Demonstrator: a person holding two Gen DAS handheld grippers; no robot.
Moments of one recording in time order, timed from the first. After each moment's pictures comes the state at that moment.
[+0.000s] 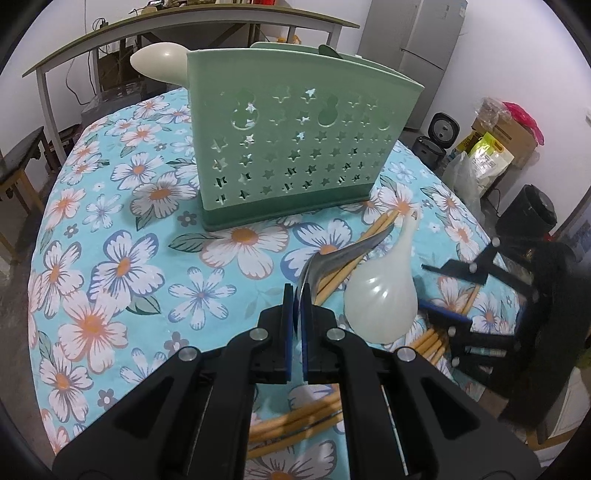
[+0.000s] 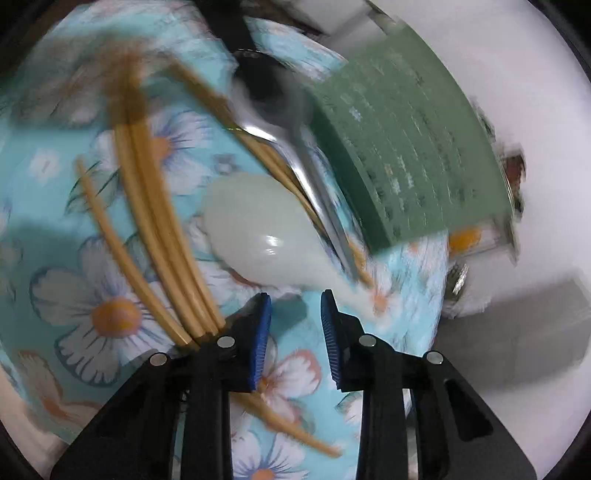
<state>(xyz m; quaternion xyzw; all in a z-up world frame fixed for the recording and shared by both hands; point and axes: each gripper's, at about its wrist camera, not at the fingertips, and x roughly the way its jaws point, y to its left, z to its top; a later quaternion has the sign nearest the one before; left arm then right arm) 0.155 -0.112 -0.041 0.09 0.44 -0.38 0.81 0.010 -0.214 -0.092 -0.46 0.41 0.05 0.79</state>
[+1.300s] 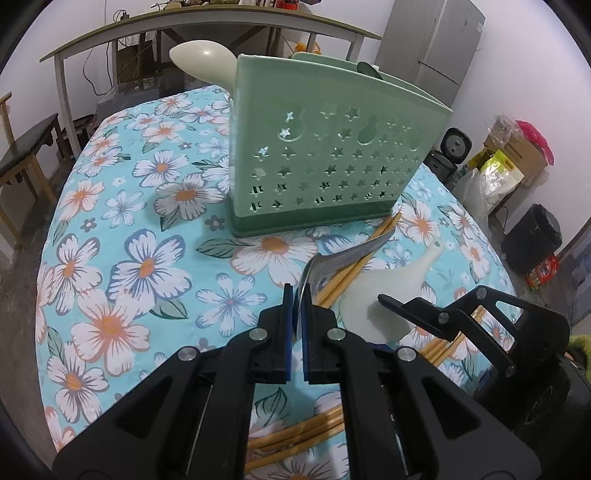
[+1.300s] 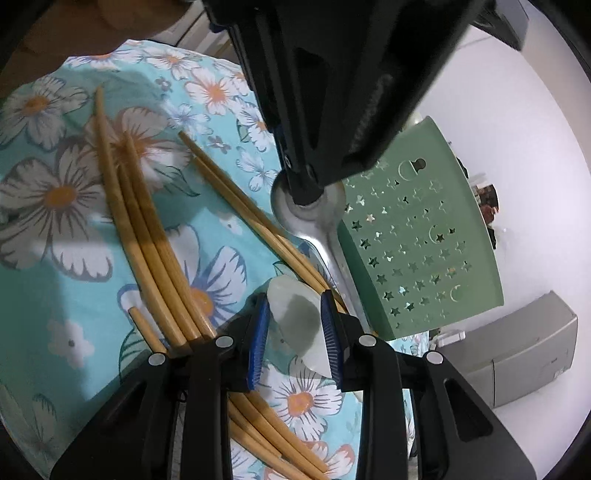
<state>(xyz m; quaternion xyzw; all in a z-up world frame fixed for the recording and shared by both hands) 0.168 -0.098 -0.039 0.06 0.44 -0.36 0.82 0.032 -0.157 -0.090 -0.43 0.33 0.01 0.84</state>
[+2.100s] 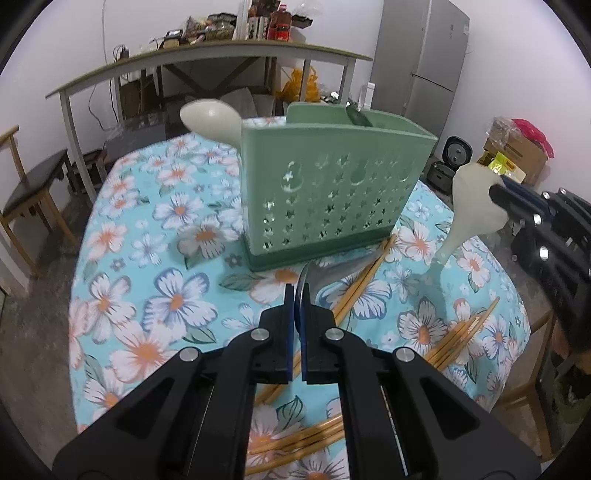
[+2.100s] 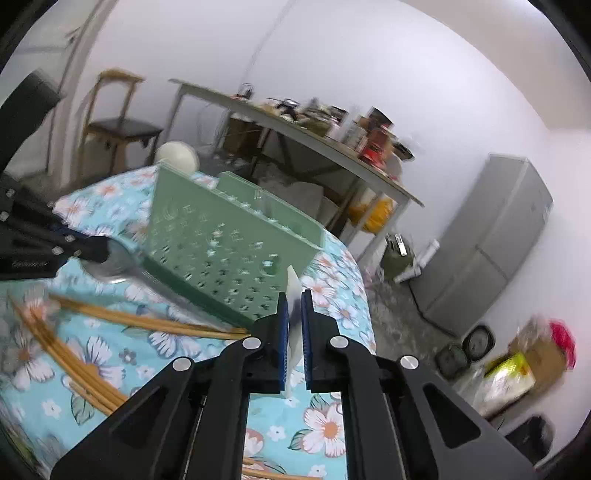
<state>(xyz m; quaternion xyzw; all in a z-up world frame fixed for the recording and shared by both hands) 0.157 -0.088 -0.004 0.09 0.38 -0.36 0.85 0.016 -0.272 0.031 -0.17 0.26 -0.16 0.94</state>
